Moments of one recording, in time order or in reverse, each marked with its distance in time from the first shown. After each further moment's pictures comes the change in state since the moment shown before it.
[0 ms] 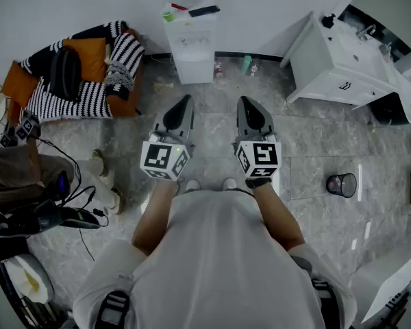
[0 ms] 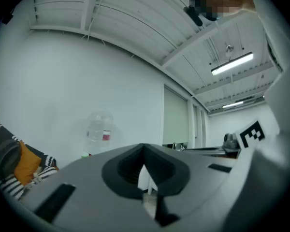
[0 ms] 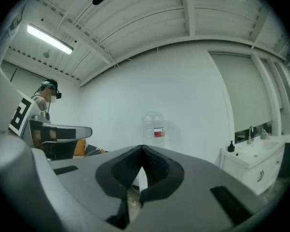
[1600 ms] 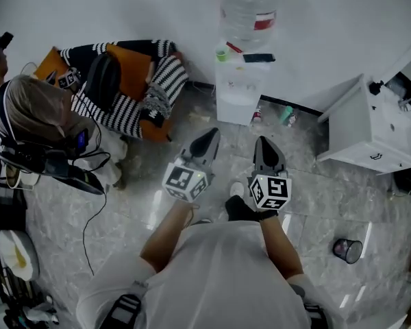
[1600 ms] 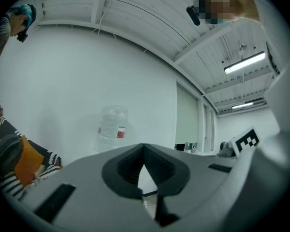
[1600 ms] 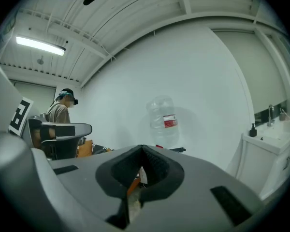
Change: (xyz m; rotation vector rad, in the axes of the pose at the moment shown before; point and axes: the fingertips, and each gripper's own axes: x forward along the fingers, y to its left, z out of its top) left arm 0.078 0.135 -0.033 -0.055 0.029 0.066; right arm 0.169 0.016 -0.052 0.097 0.082 0.105
